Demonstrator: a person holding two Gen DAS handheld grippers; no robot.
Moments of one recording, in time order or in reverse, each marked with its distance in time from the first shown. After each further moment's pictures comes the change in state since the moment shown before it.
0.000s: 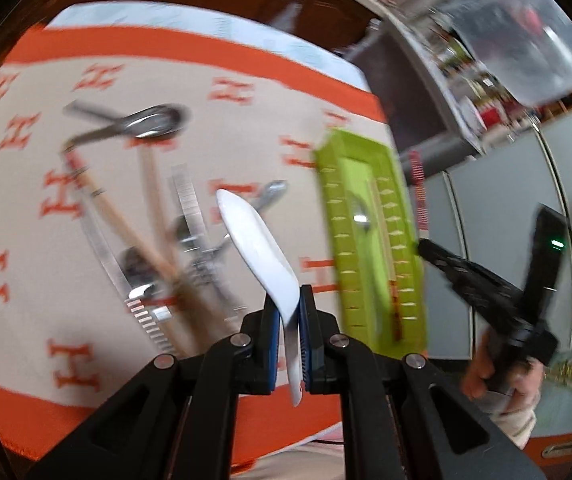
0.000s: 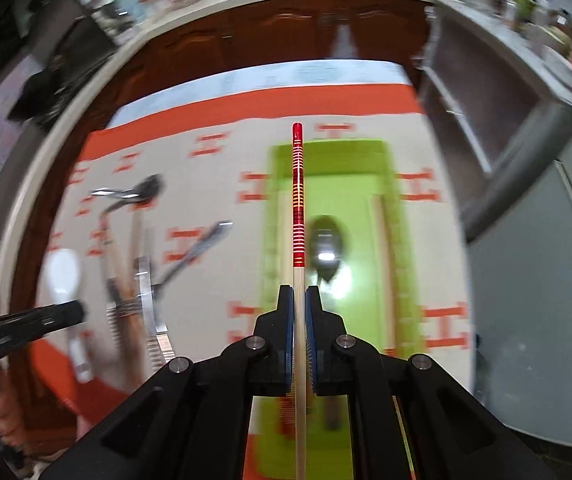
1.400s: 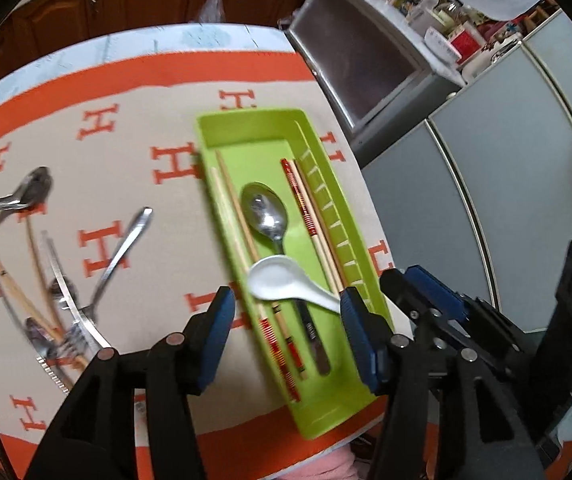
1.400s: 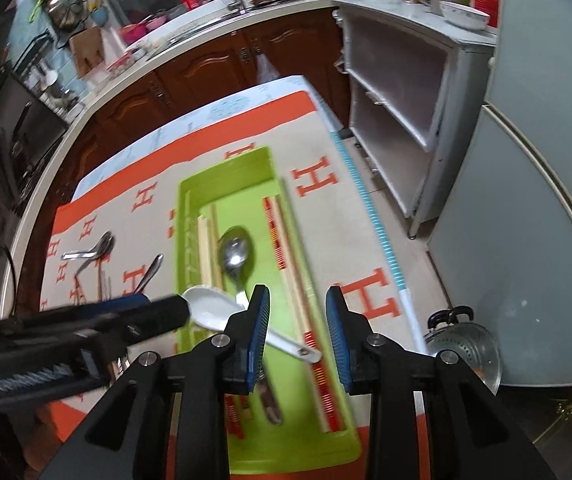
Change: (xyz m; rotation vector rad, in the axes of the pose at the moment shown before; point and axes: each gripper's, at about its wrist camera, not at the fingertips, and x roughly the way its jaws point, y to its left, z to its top) left arm 0.069 -0.117 0.012 0.207 0.053 0.096; right arm -0.024 -0.063 -0.052 0.221 -0.126 0.006
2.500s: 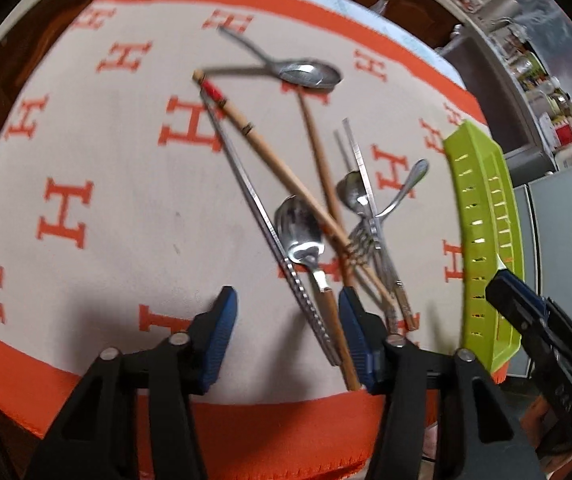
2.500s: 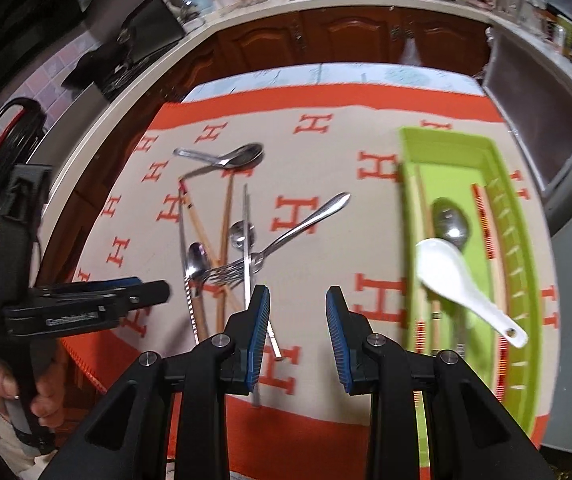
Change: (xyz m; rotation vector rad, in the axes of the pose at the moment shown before) left arm -0.033 0.217 -0.101 -0.369 -0.010 0.122; right arm 0.026 0.185 -0.050 -0.358 0.117 0.210
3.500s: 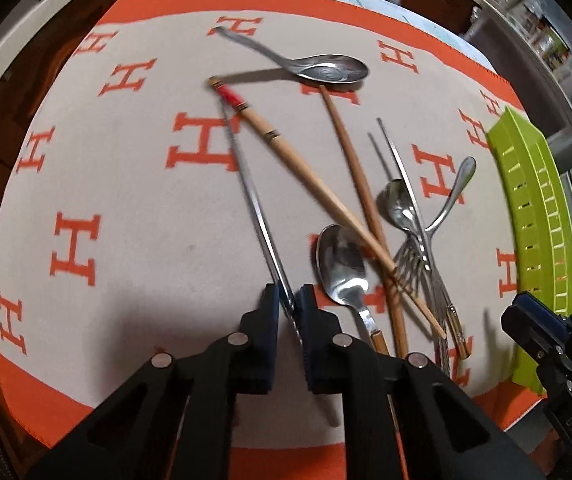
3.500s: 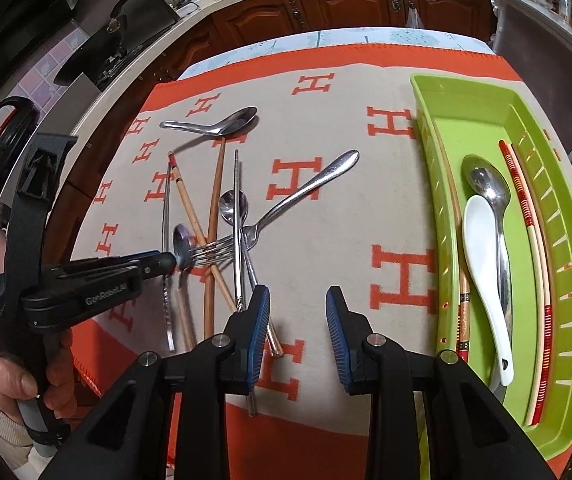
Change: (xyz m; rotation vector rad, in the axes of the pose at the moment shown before) left arm 0.025 -0.015 0.008 0.067 -0.040 0.186; right arm 0.047 -0.022 -0.013 0.052 0.050 0.044
